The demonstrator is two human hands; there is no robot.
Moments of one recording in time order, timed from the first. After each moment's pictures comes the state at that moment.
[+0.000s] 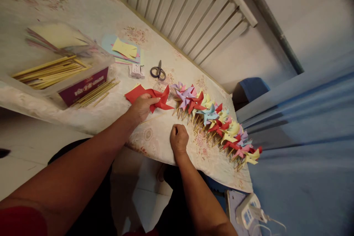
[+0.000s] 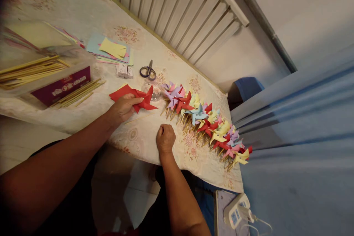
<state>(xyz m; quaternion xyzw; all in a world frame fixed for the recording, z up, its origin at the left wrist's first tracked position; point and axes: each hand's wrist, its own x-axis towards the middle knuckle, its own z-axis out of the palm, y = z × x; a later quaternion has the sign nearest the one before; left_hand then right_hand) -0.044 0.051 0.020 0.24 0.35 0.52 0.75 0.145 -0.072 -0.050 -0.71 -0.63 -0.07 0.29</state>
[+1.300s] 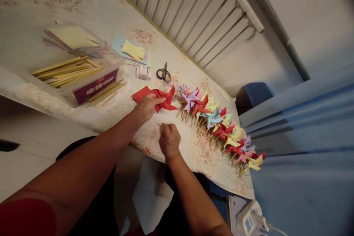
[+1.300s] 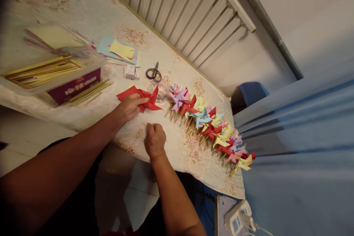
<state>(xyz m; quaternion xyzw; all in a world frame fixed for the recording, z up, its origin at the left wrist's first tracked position) -0.051 0.052 0.024 0.21 0.31 0.54 0.76 0.090 -0.070 -0.048 -0.61 -0.76 -0.16 0.17</state>
